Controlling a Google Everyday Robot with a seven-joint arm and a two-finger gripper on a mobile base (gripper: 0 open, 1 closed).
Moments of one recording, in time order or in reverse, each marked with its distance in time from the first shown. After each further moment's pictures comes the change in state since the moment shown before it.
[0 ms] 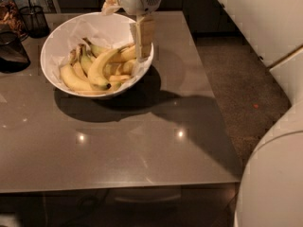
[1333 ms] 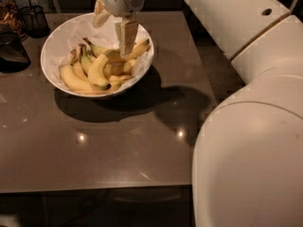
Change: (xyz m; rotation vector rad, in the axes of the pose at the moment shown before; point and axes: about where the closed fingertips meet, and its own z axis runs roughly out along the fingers) arm -0.006 -0.030 0.033 -0.044 -0.010 -0.092
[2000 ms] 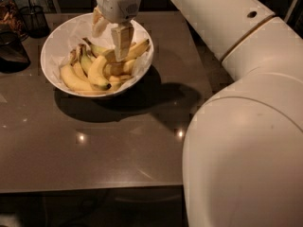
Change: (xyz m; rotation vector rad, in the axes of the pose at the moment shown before) arm -0.004 -0.003 0.020 -0.038 -0.014 -0.020
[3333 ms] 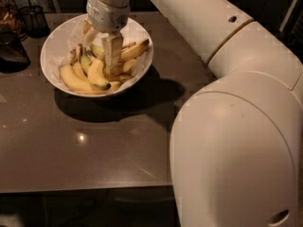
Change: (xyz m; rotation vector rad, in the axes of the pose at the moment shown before) arm -0.016 -0.011 0.034 -0.018 -0.070 -0.060
